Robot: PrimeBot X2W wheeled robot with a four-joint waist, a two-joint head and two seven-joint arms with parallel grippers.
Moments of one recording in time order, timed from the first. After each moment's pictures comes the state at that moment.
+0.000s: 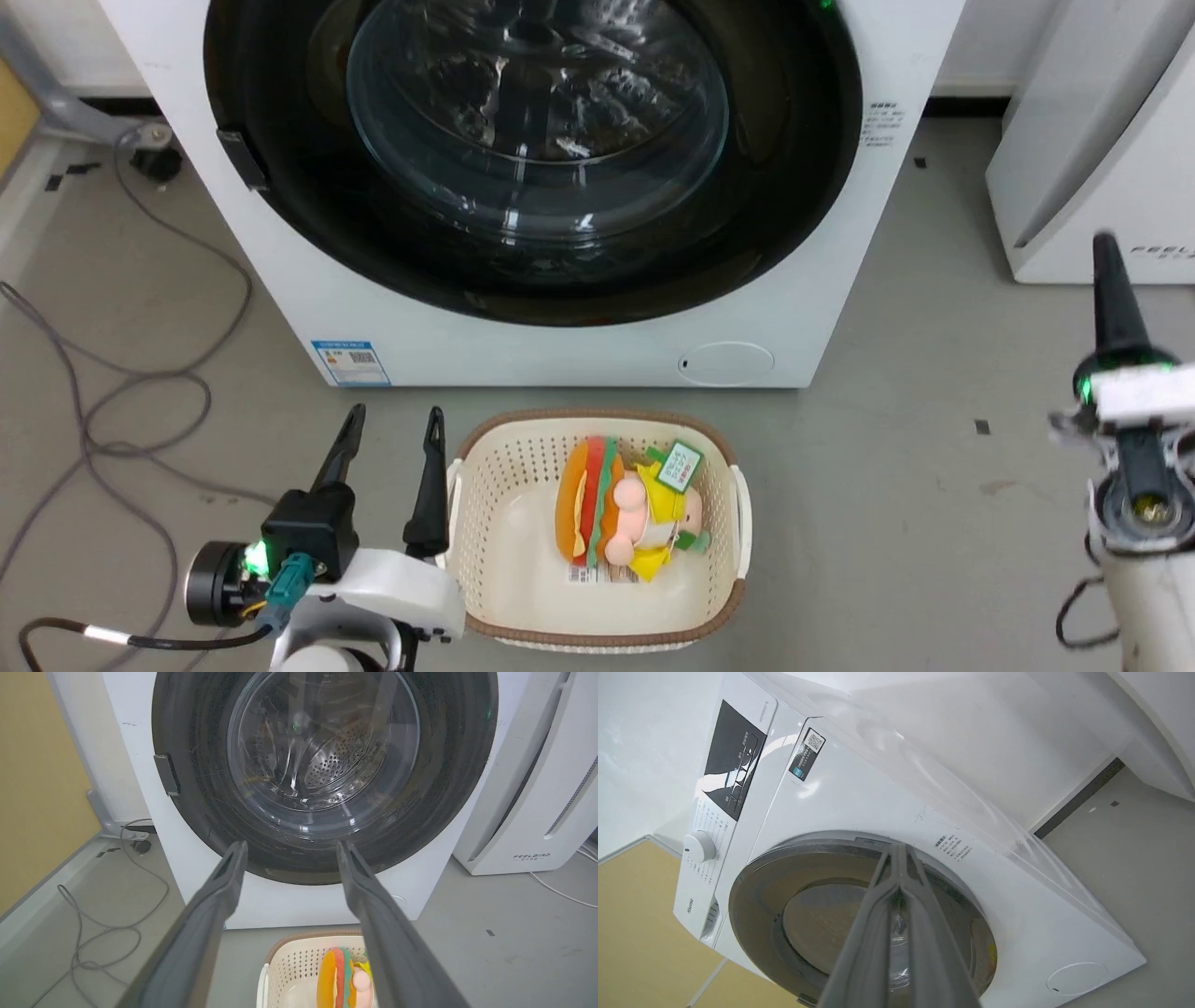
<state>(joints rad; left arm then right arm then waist) -0.08 0.08 -0.12 0.05 -0.11 0.06 -0.13 -0.43 -0.21 -0.04 0.35 1.17 0.13 -0.13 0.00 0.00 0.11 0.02</state>
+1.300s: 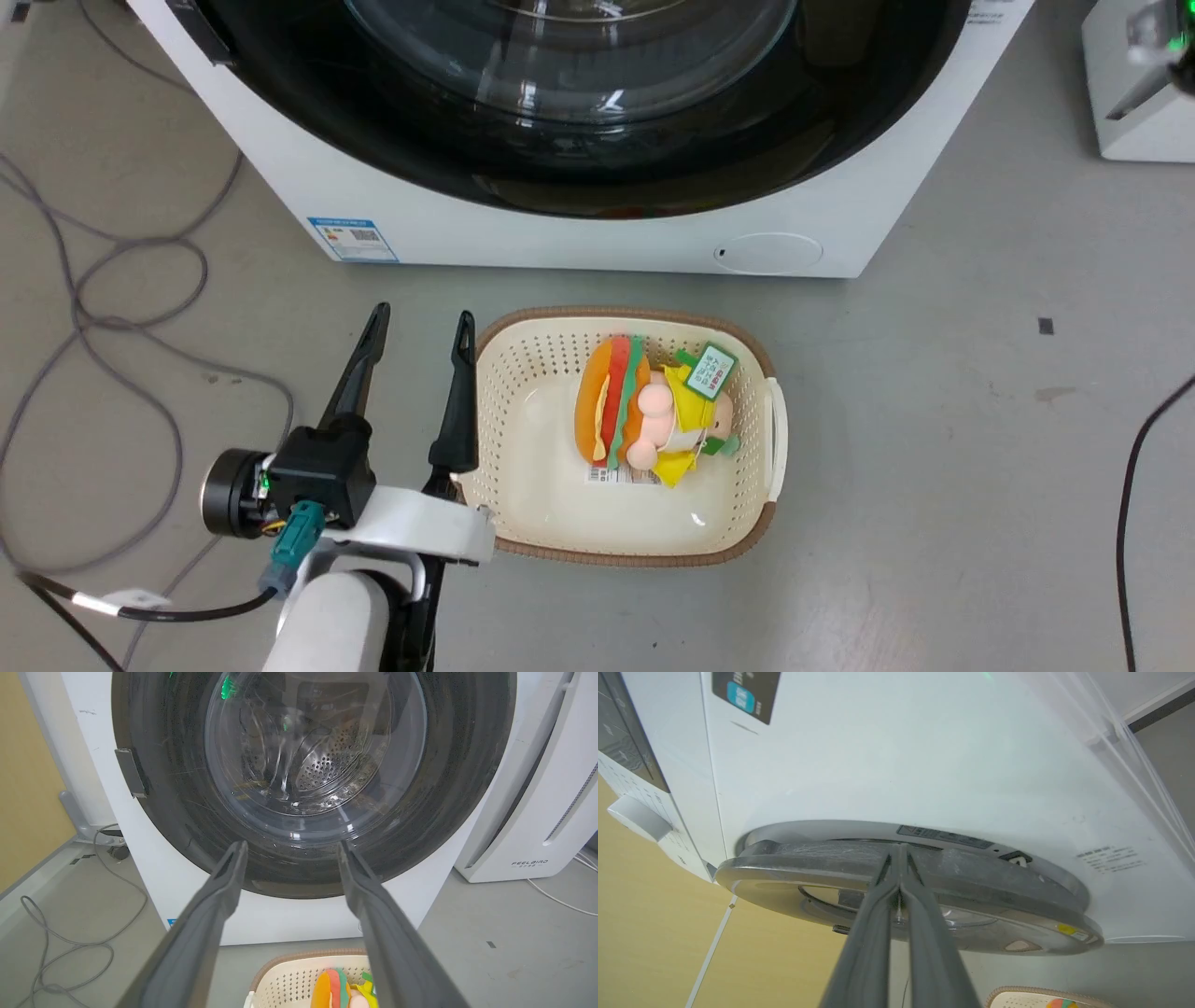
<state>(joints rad) -0.22 0.09 -0.19 0.03 -0.14 0.06 -0.21 -1.44 -0.45 0.85 1.02 1.95 0.13 0.25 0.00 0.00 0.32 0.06</state>
